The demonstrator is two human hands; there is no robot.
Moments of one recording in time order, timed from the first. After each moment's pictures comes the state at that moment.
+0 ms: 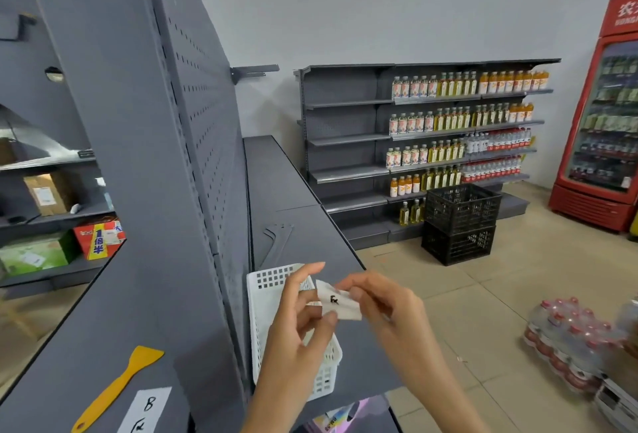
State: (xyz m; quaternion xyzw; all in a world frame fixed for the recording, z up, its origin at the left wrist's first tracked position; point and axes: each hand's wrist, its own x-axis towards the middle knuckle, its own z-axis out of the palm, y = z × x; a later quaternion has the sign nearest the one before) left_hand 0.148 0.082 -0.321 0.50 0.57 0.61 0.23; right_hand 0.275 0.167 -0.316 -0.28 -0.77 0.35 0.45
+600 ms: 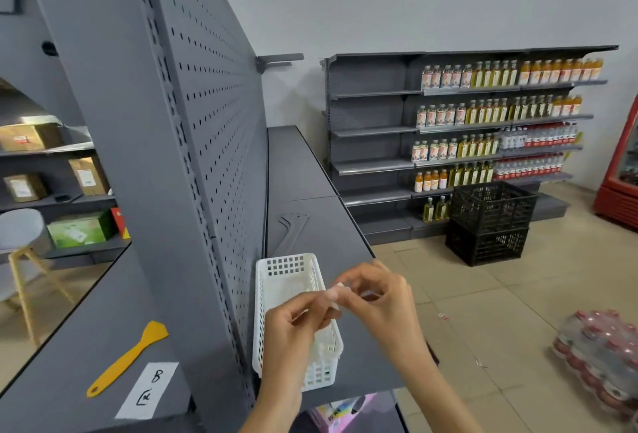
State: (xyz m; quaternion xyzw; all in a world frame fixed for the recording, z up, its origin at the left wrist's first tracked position) left_hand 0.150 0.106 -0.347 0.36 0.60 0.67 0.24; right_hand 0.255 0.199 -0.331 -0.25 -0.74 0.43 0.46
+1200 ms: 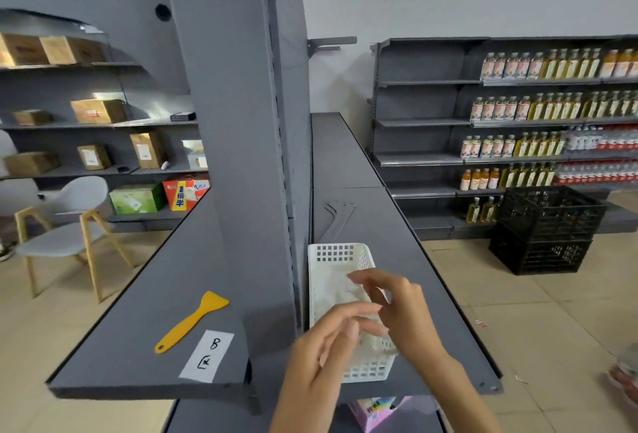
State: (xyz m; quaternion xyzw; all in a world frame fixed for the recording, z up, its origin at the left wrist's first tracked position) left_hand 0.123 0.051 -0.356 0.47 0.58 0.62 0.25; right_hand 0.196 0.209 -0.375 -0.27 -0.84 0.30 0.36
